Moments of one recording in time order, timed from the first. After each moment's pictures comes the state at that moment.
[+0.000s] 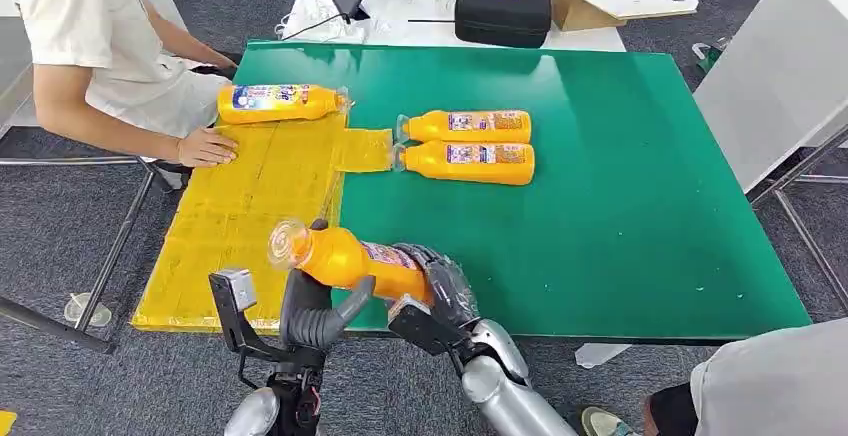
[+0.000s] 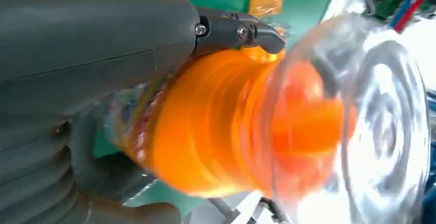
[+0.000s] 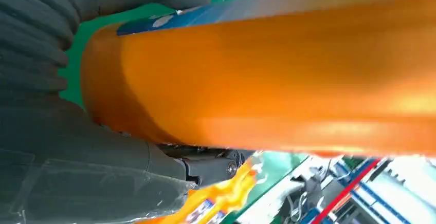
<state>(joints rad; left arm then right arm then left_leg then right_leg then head) -0.02 -0.19 -0.58 -1.35 0.44 0.23 -0.51 -0.26 0.14 0.56 -0.93 0.52 -0.34 -0.43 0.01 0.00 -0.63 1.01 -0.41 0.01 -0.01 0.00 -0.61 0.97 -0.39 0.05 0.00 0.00</state>
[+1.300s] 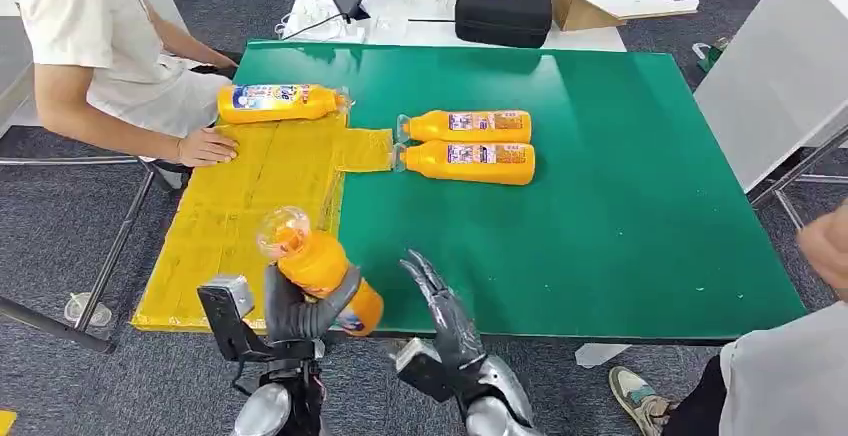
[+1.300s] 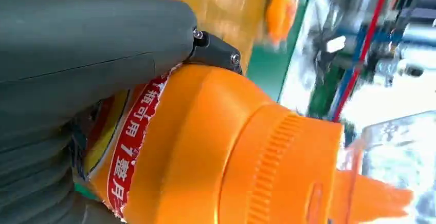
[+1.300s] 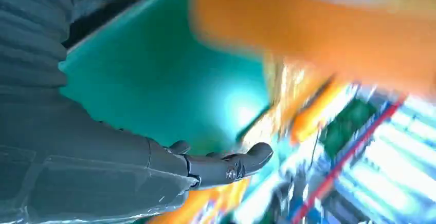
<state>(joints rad) -0.04 -0.20 -0.57 -1.30 0.18 0.52 -0.60 -0.07 0.09 0.59 -1.09 0.46 -0.47 -0.50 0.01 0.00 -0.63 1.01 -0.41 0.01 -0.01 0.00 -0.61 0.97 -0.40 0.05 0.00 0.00</state>
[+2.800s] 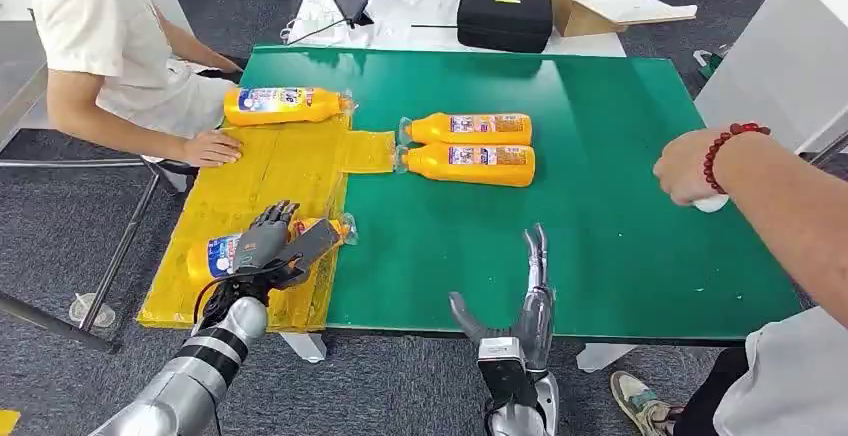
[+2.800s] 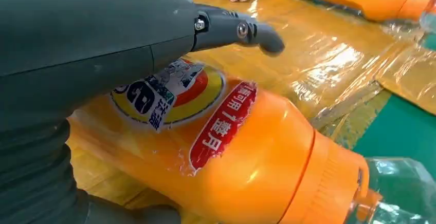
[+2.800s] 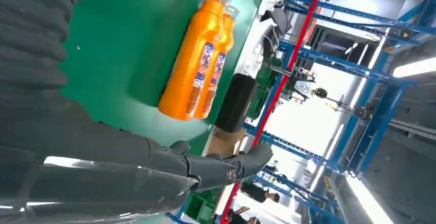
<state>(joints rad) -0.51 -0.11 -0.27 -0.50 -0.87 0.12 -0.17 0.07 0.19 0.33 -1.35 0.31 -0.70 -0.70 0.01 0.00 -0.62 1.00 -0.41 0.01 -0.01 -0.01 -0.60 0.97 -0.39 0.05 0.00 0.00</state>
